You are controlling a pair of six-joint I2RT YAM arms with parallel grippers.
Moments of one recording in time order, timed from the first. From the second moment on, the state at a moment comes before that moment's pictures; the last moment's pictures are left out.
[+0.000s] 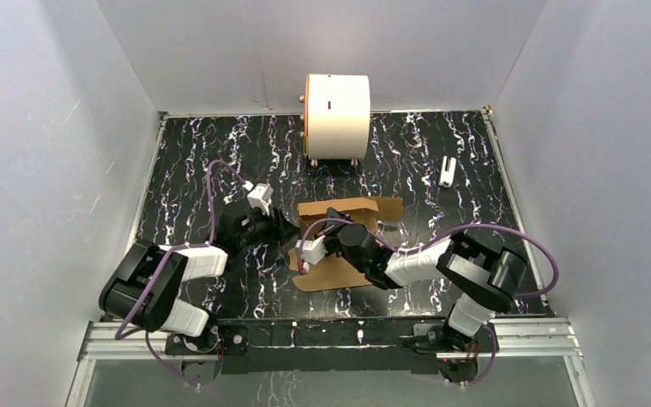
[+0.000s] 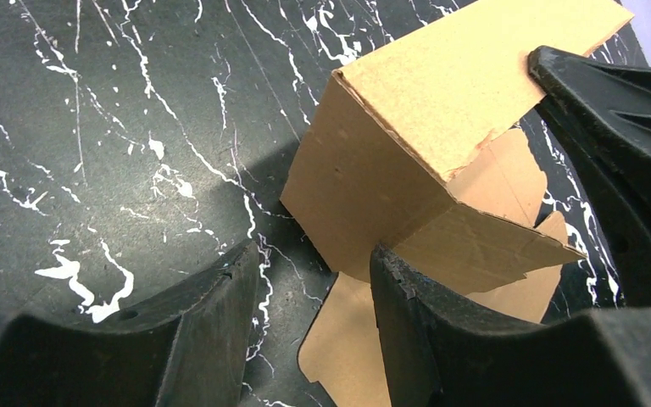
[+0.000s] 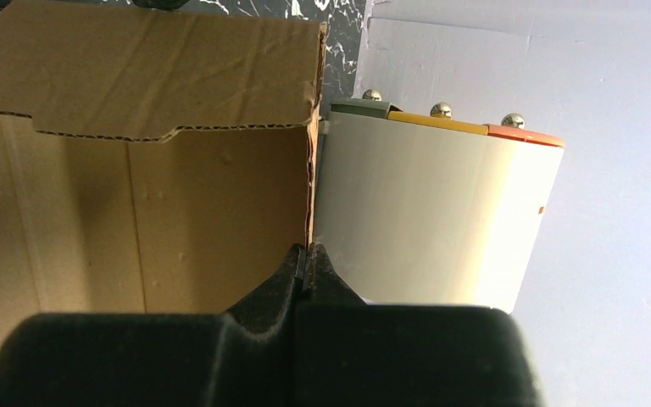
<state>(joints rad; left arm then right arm) -0.39 1.43 0.36 0.63 0.41 -0.38 1.05 1.63 0.56 0.77 0.32 -1.36</state>
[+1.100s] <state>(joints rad) -0.49 1.28 0.20 0.77 0.24 -0.28 1.17 1.66 0.48 0.90 0.44 -1.39</state>
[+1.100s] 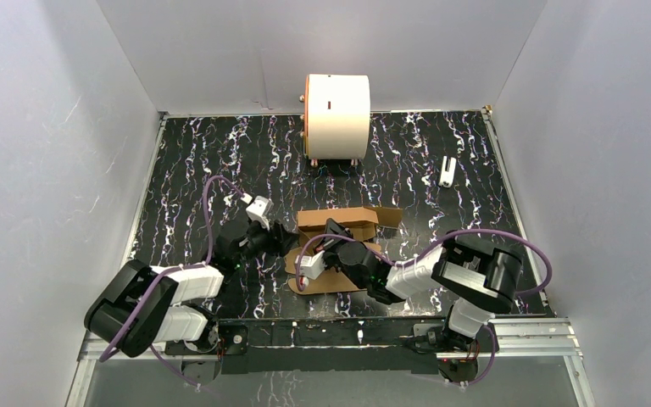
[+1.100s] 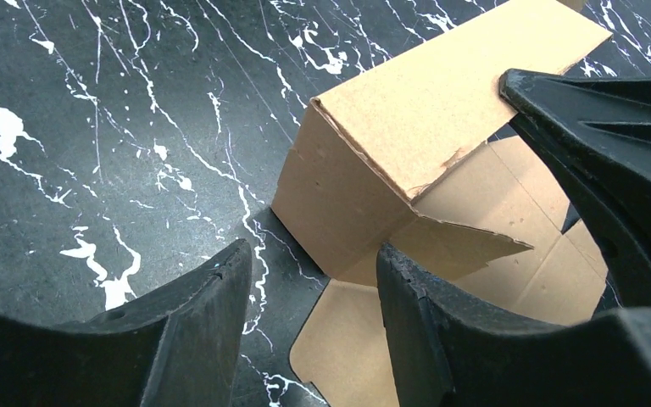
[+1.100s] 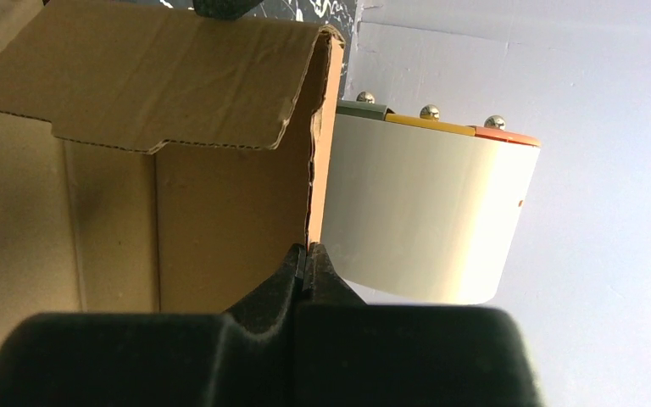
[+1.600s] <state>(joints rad) -0.57 1.35 0.20 0.88 0.20 -0.25 1.17 1.63 0.48 0.85 0.44 -1.35</state>
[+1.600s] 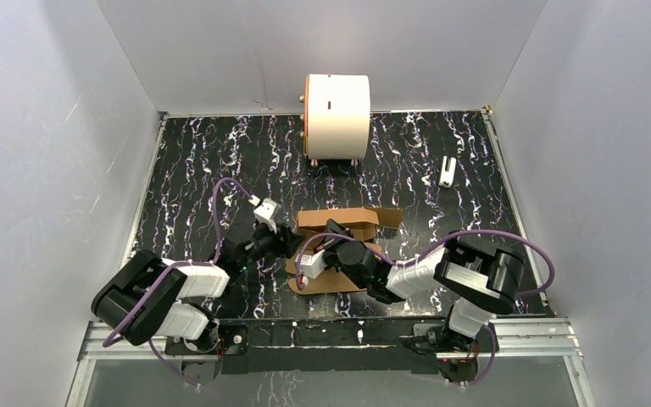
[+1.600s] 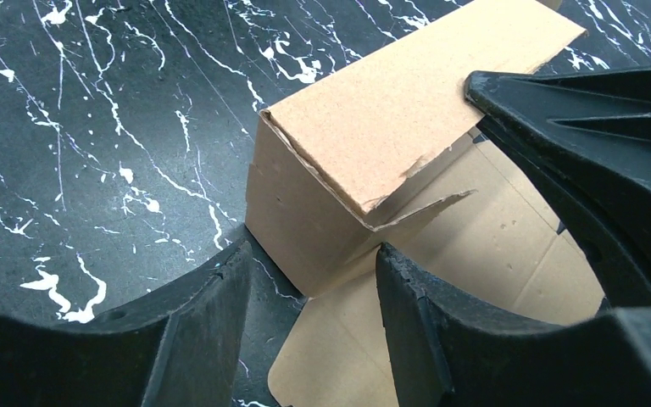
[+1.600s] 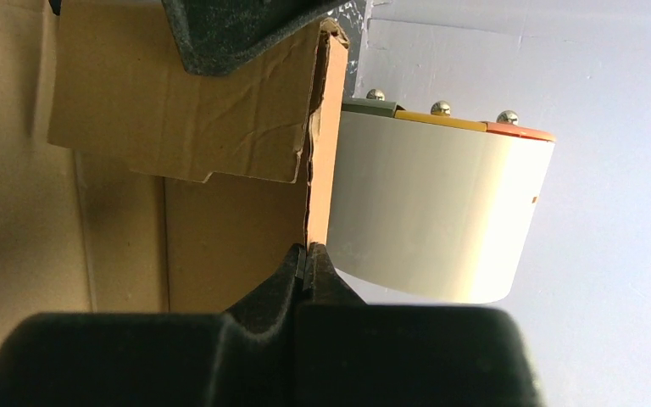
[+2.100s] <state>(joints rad) -0.65 1.46 0.20 1.03 0.04 -0.23 1.17 1.63 0.49 0.85 0.43 -1.30</state>
